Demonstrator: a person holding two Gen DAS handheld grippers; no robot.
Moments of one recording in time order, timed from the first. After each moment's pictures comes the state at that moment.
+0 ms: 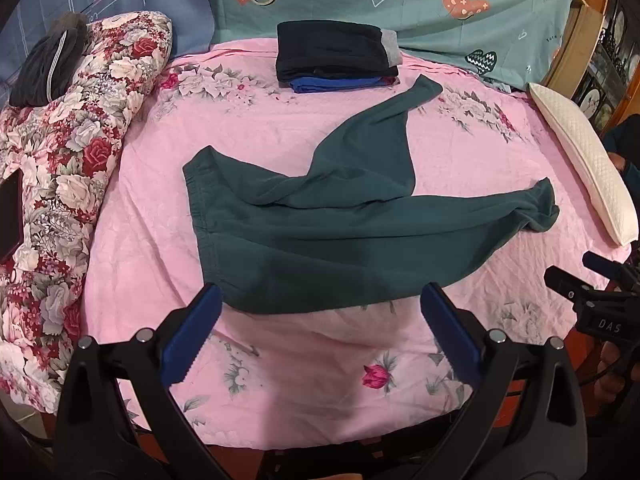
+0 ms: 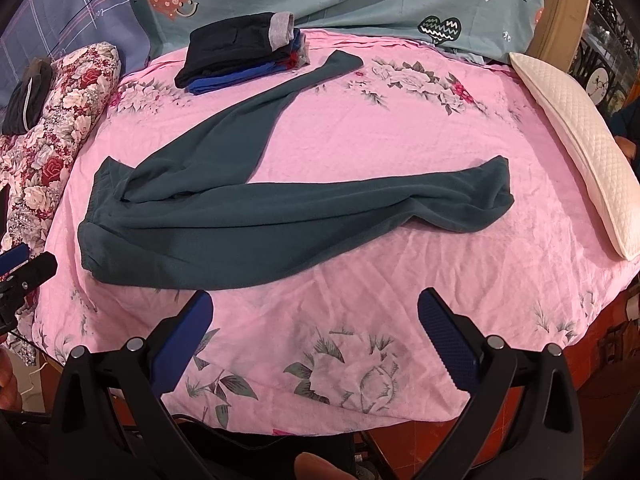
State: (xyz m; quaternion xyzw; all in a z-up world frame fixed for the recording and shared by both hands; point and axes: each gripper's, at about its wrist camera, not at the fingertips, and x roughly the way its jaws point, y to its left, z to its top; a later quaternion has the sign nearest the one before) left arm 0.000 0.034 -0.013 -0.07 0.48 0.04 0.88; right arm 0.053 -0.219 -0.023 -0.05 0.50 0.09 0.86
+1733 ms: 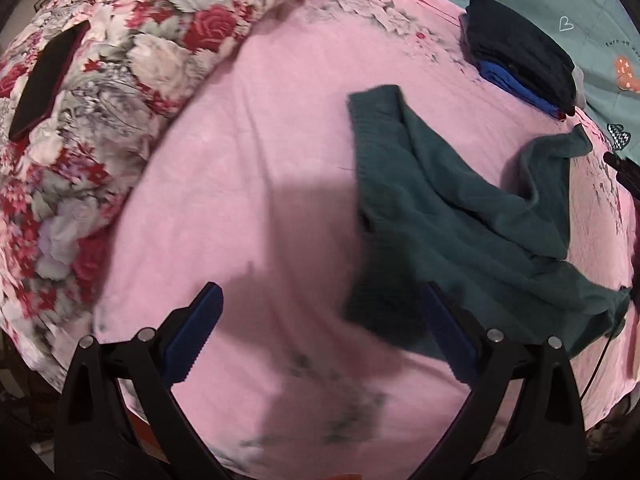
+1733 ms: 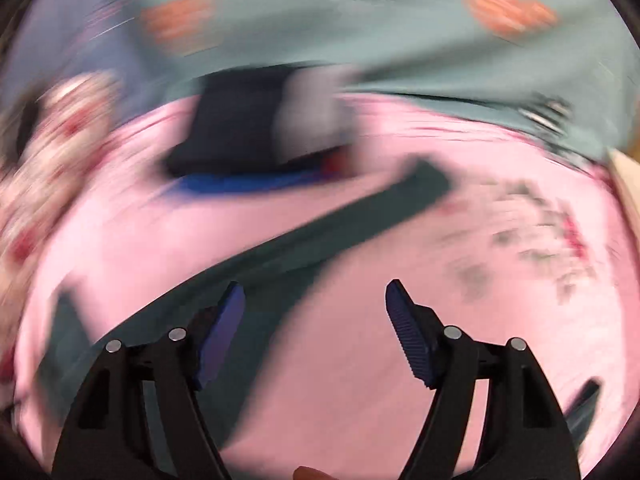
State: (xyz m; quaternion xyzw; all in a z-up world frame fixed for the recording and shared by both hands) left arm 0.029 0.163 -0.093 -0.22 0.53 0.23 0.78; right arm 0.365 -0.158 -0.070 -0.05 0.42 0.14 0.89
